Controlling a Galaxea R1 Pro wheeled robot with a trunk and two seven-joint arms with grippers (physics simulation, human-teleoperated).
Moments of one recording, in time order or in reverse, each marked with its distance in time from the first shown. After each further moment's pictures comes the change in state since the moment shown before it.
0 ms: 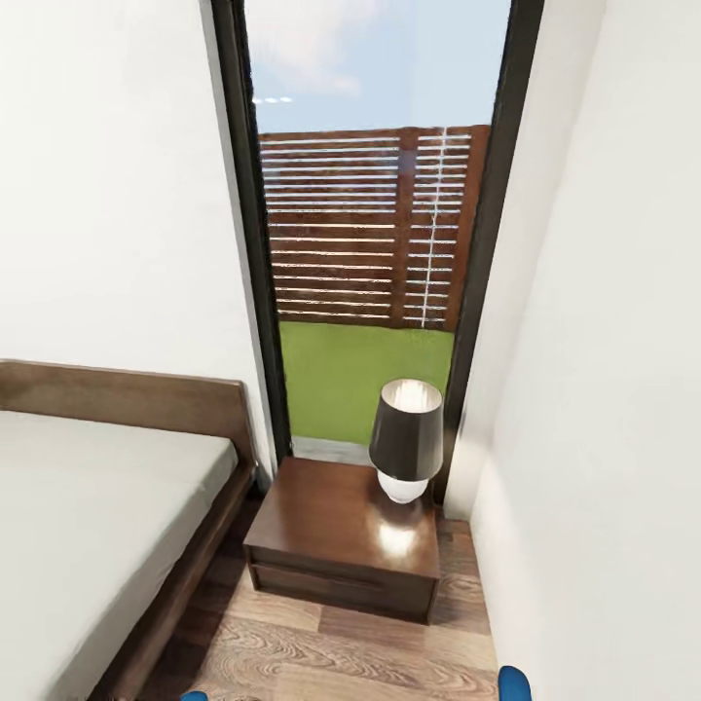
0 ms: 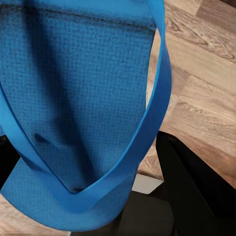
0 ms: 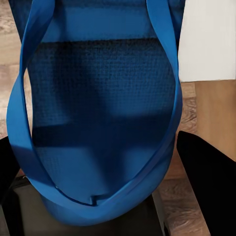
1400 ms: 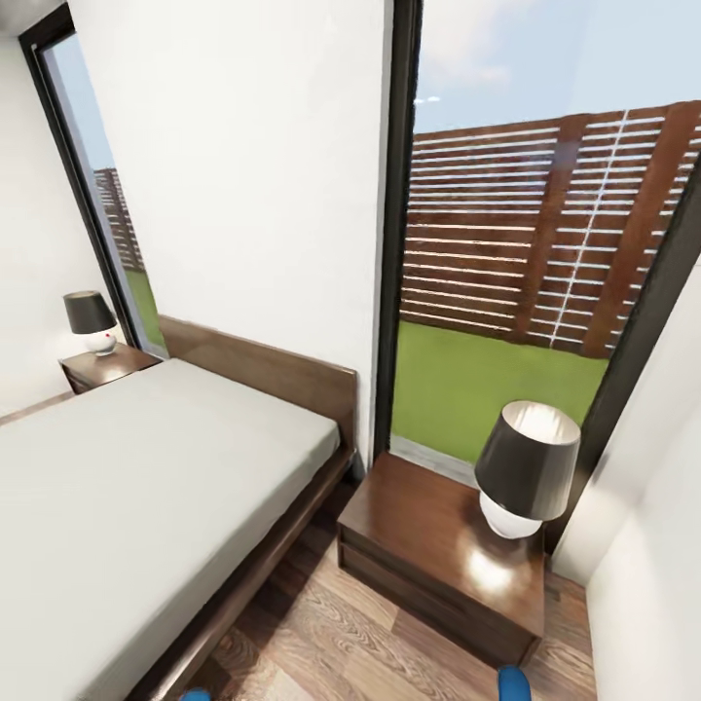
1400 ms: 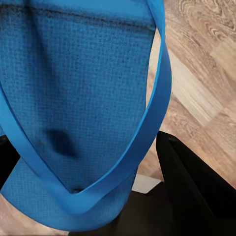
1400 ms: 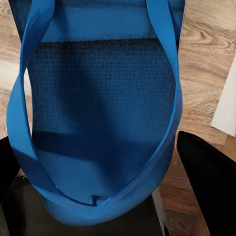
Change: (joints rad) left arm 0.000 -0.005 -0.003 -0.001 -0.003 0.001 0.000; right arm 0.000 0.000 0.000 0.000 0.000 0.000 0.000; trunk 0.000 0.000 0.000
